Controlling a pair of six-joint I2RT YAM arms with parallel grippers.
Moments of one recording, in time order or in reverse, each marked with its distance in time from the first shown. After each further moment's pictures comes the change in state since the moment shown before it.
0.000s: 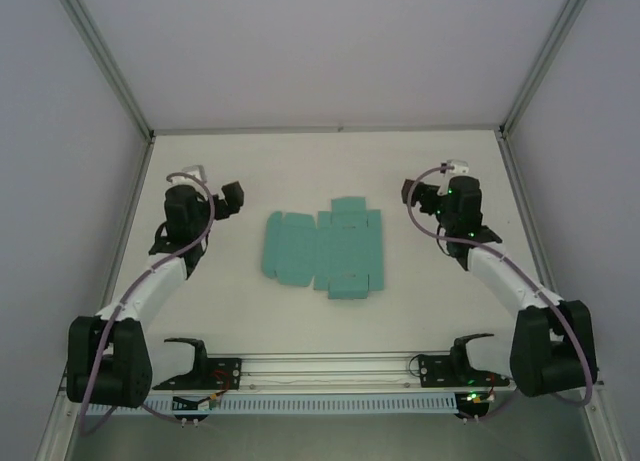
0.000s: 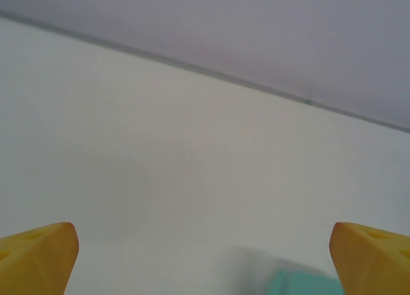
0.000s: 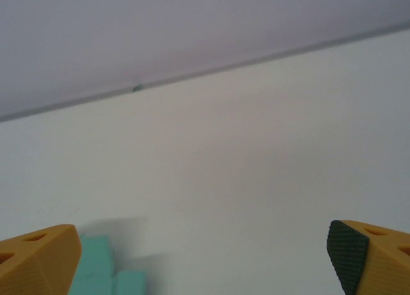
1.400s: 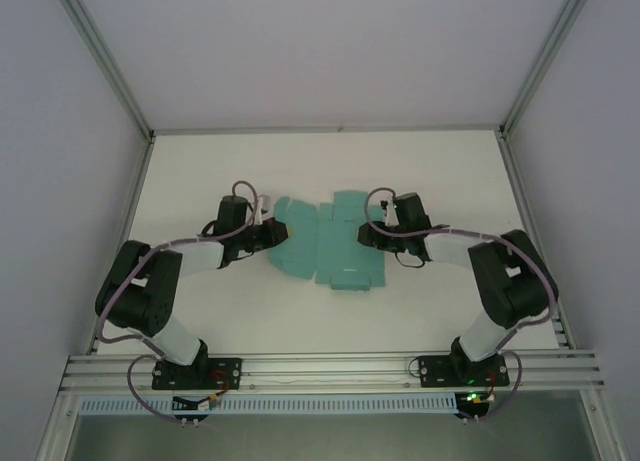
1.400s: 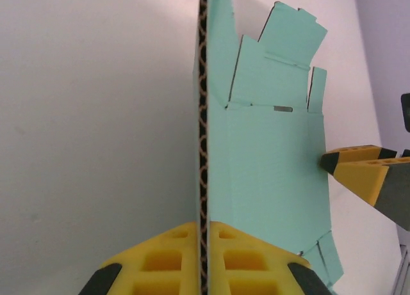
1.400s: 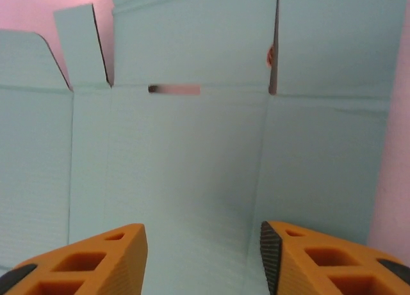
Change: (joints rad) left arm -0.186 0.406 0.012 0.117 0.474 -0.216; right arm 0.181 0.380 0.030 -0.048 -0.323 0.177
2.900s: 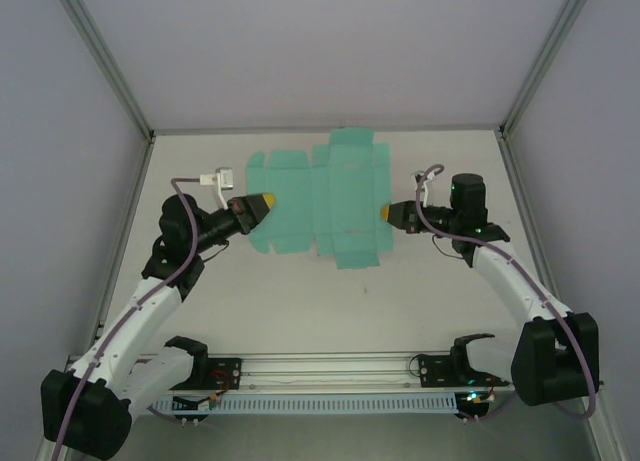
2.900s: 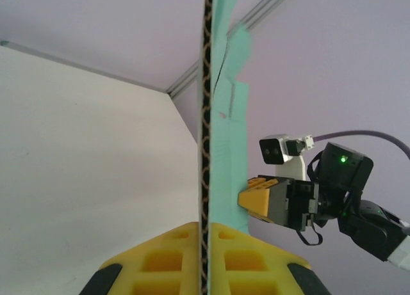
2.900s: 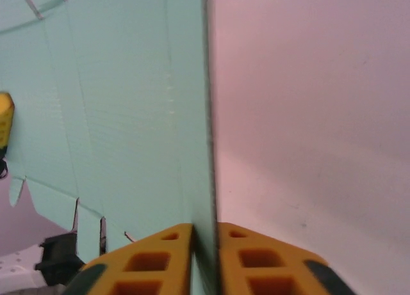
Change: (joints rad) left arm 0.000 -0.661 0.018 -0.081 0.069 -0.174; right arm -0.241 -0.414 0.030 -0.138 -0.555 -0.114
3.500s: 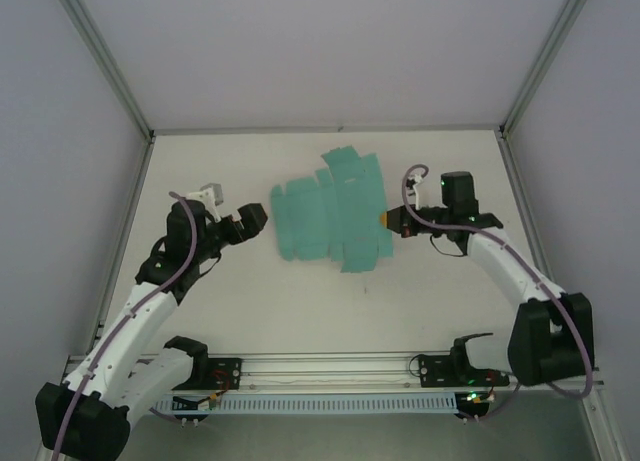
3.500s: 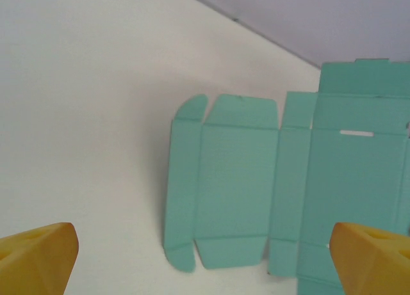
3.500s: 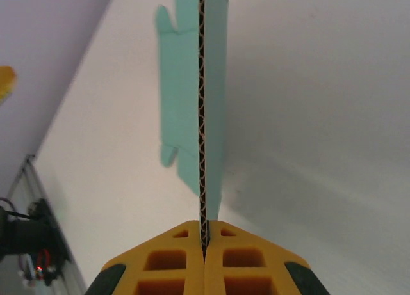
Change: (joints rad) left arm 0.000 -0.027 0.058 -0.547 -0.507 0.144; right arm 0.058 0.203 0.172 -0.309 0.170 -0.327
